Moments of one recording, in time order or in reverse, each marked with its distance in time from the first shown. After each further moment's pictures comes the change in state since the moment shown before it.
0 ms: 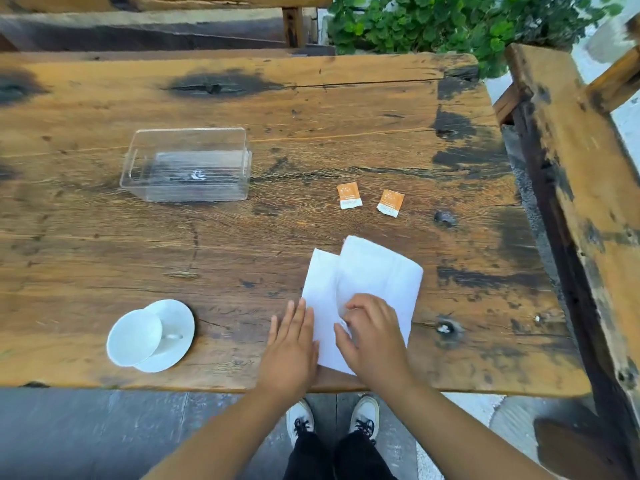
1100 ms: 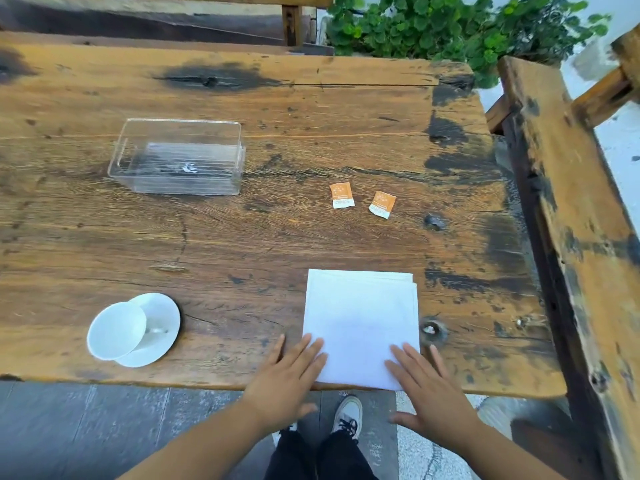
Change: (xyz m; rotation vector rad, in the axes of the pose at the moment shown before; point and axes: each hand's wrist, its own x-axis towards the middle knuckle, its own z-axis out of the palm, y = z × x) left_hand -0.030 -0.004 0.014 0.296 -0.267 0.407; right_hand -0.108 0.103 -0.052 -0.516 -0.680 -0.136
